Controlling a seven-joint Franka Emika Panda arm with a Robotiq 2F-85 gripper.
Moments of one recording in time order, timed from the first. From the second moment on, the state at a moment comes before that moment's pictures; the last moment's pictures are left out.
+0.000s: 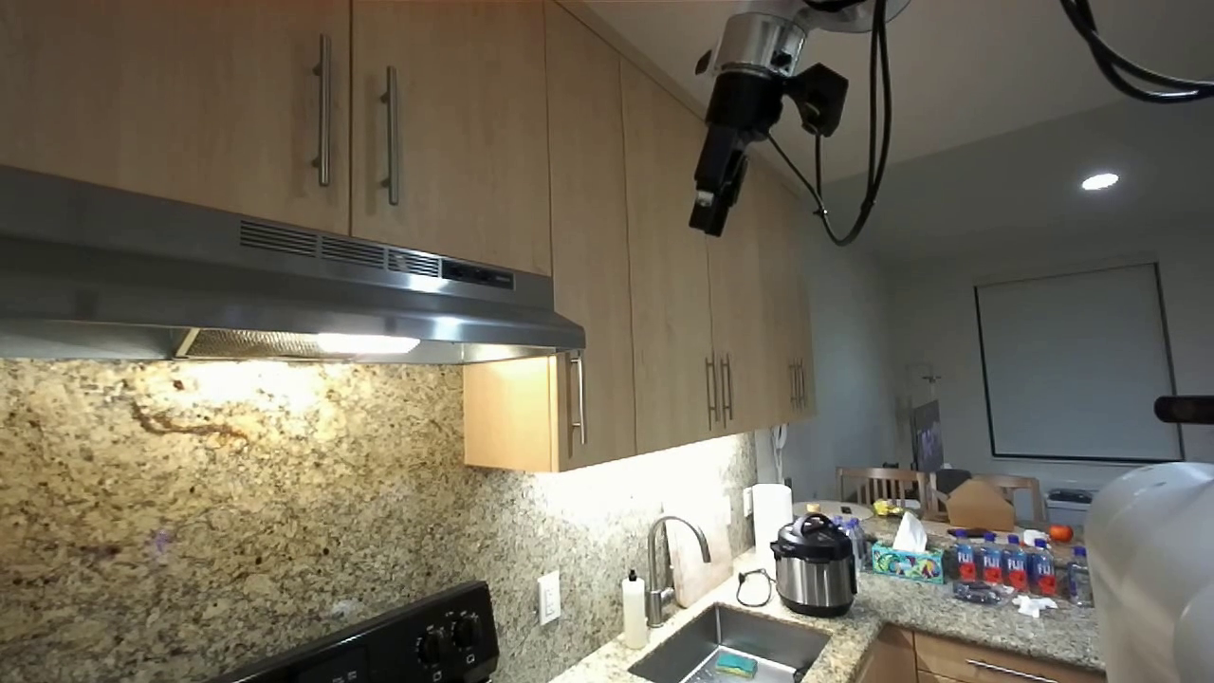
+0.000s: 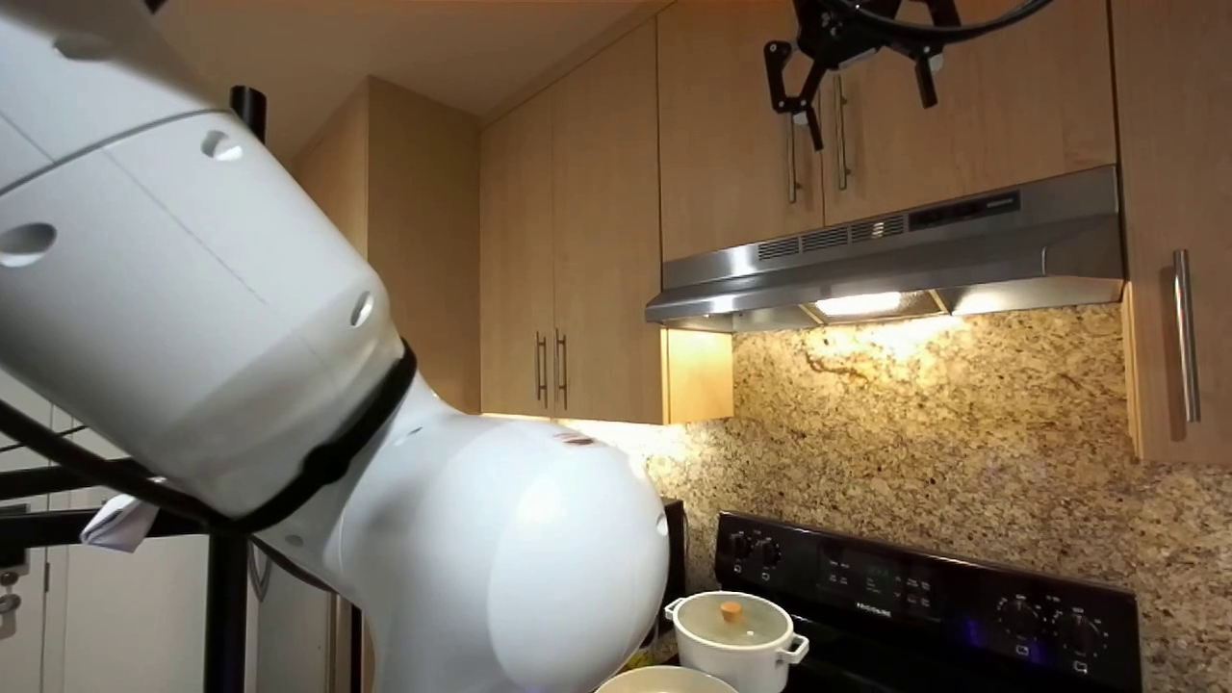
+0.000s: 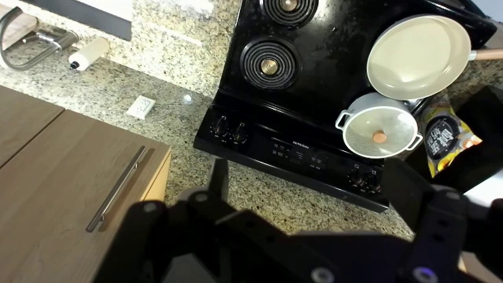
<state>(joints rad) 0.20 -0.78 -0.19 -1.95 -0.13 1.64 -0.48</state>
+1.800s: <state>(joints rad) 0.02 -0.40 -0.07 -1.95 -0.08 2.30 -0.15</state>
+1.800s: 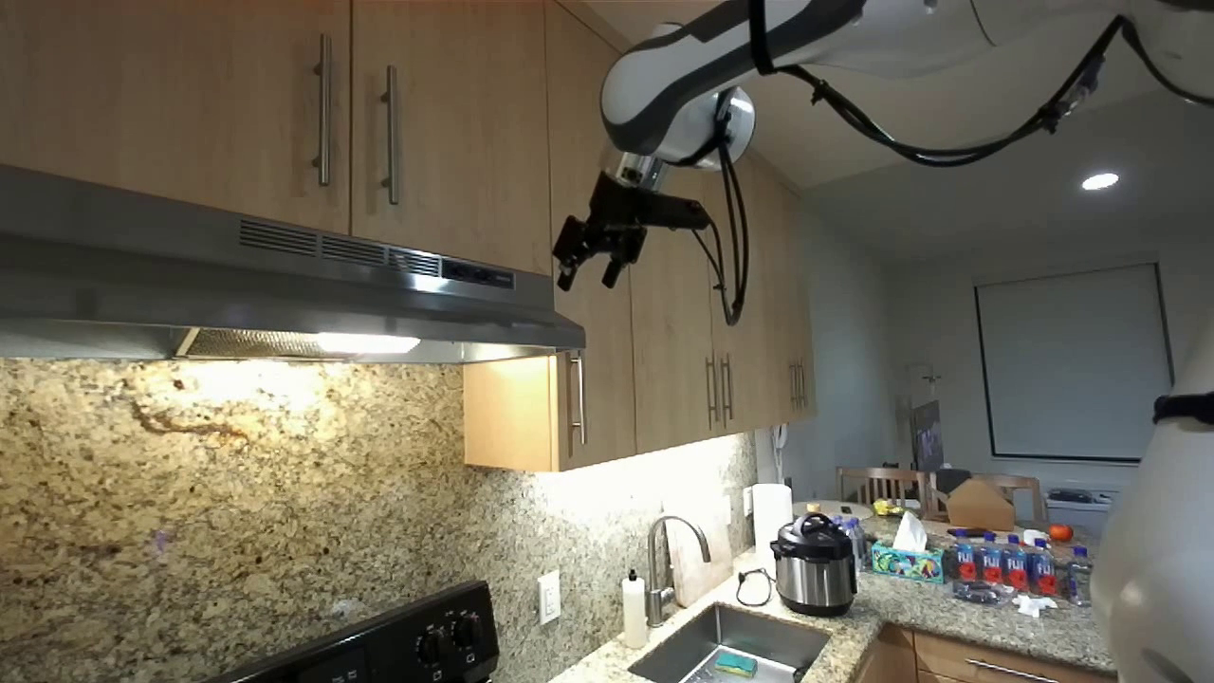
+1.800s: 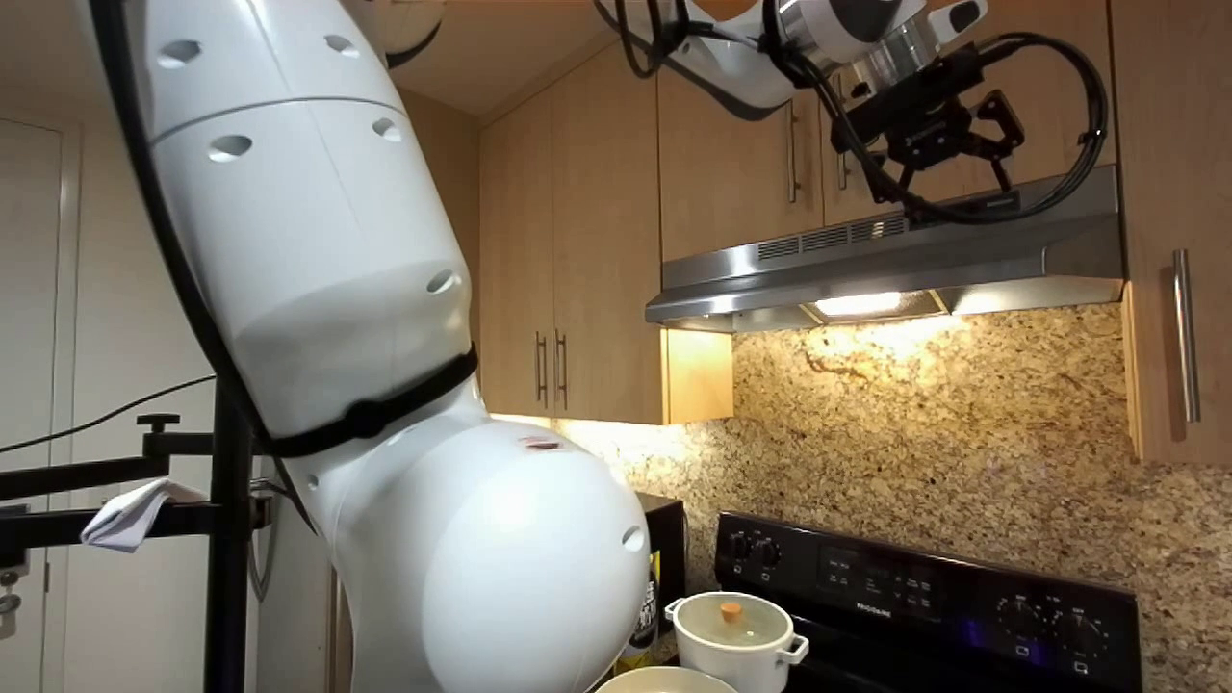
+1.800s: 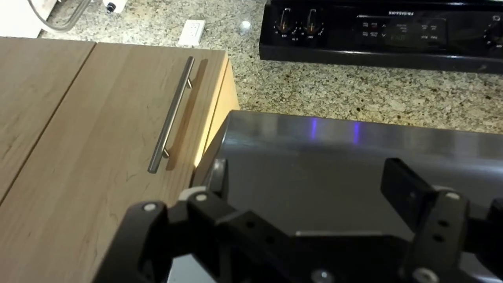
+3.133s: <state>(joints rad) -0.05 -0.10 0.04 -1.72 -0.32 2.64 0.29</state>
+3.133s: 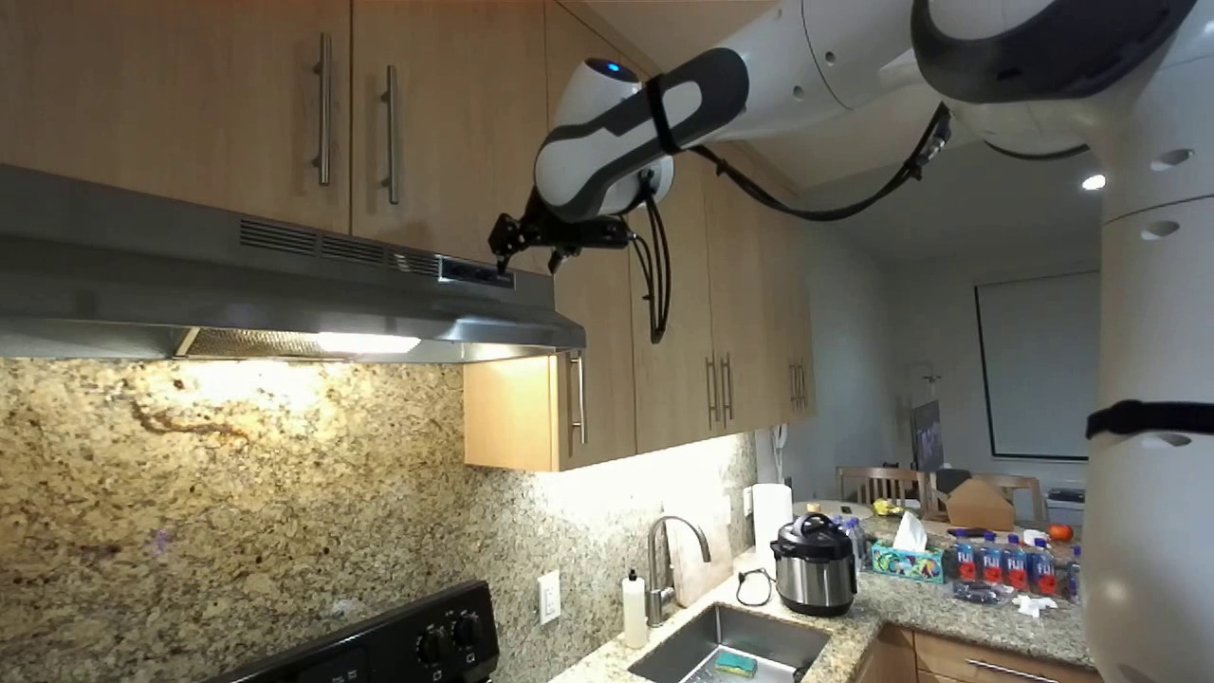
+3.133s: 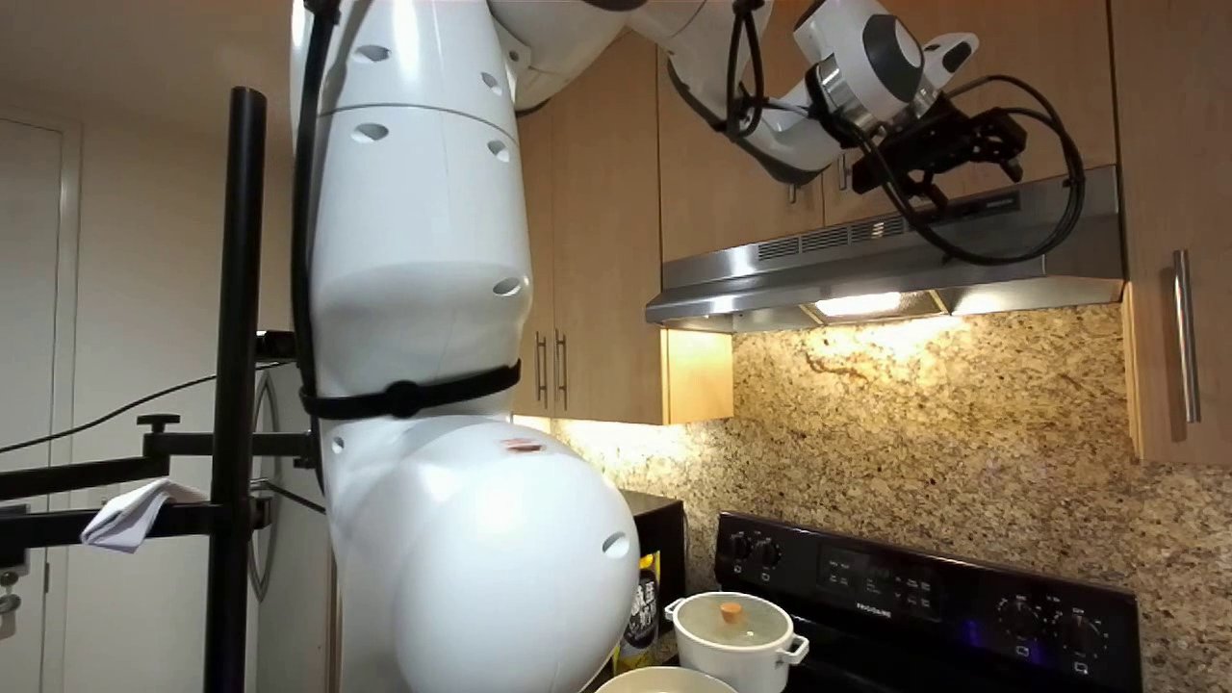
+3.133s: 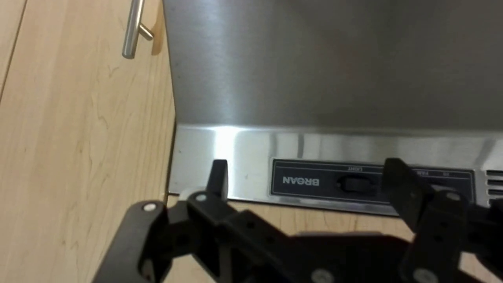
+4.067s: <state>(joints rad) -0.05 -0.08 0.04 -1.71 -0.31 2.63 0.29</state>
